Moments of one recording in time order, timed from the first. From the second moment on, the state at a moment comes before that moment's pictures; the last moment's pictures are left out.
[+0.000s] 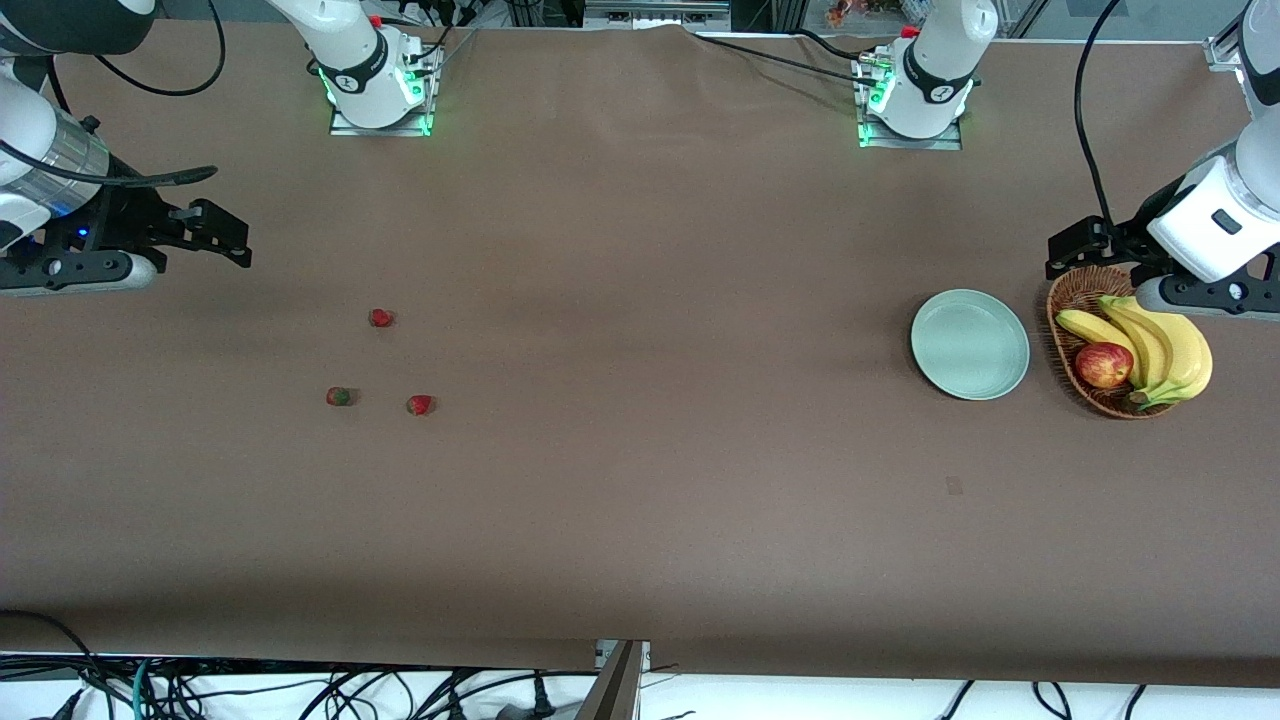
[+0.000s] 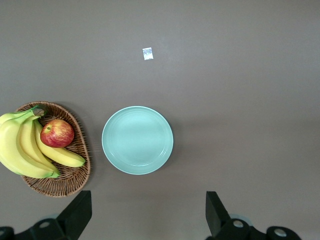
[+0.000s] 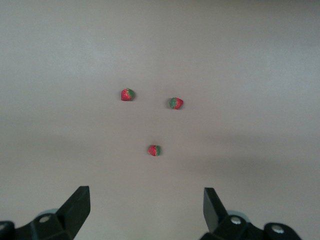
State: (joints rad) left arm -0.01 0.07 -0.03 -1.59 -0.01 1.57 0.02; right arm 0.01 0.04 0.09 -1.62 0.01 1.63 0.03
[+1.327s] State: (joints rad) left arm -0.01 0.07 -0.03 -1.59 -0.01 1.57 0.02; right arm 0.01 0.14 0.09 -1.63 0.01 1.66 0.03
